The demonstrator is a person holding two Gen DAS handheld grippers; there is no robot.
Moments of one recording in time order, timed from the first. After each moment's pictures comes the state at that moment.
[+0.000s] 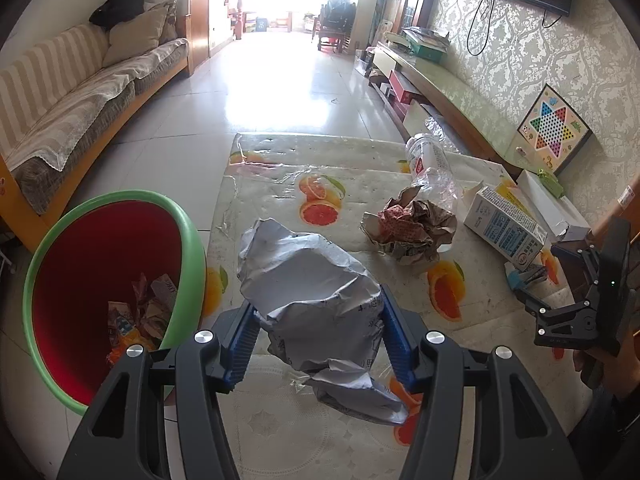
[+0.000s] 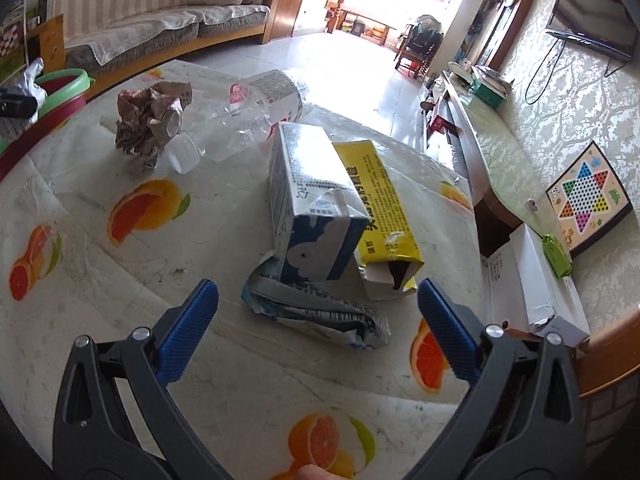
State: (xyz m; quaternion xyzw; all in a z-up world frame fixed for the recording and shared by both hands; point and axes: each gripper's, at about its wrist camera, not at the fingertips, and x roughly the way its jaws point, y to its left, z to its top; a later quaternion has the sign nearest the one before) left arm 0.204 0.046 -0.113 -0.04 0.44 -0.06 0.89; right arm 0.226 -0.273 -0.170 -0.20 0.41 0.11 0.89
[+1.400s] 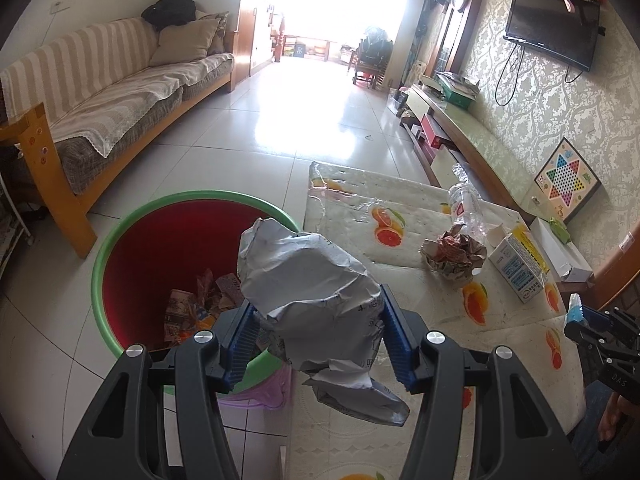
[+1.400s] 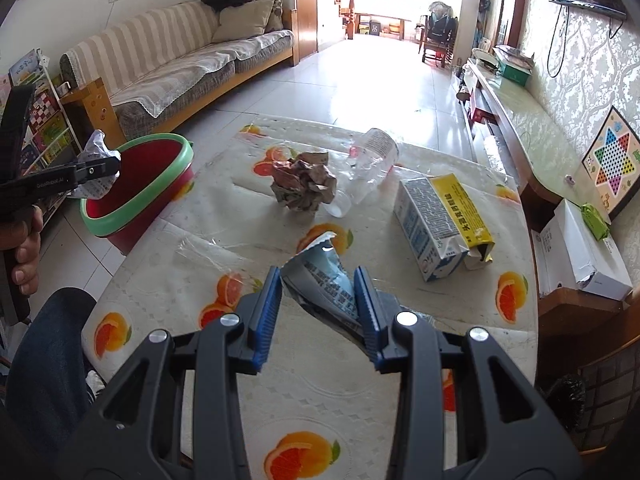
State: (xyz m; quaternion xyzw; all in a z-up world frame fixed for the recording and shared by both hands) left arm 0.151 0.138 -0.084 -0.09 0.39 0.00 0.91; right arm 0.138 -0.194 -0.074 -0.07 0.41 0.18 0.89
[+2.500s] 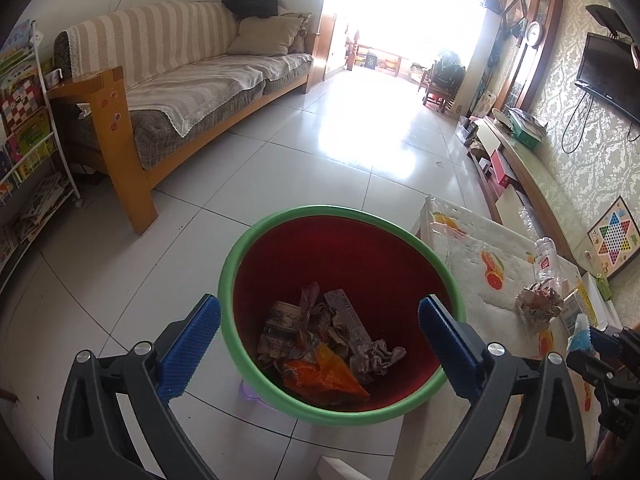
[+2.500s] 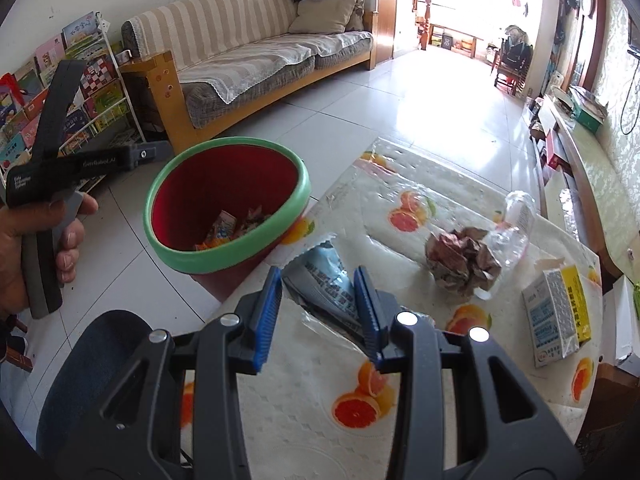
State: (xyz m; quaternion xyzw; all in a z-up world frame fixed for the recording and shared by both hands) left arm 0.141 0.264 -0.090 -0.14 0.39 0.11 0.91; right arm 0.164 -0.029 -0.063 -0.11 0.39 0.30 0.86
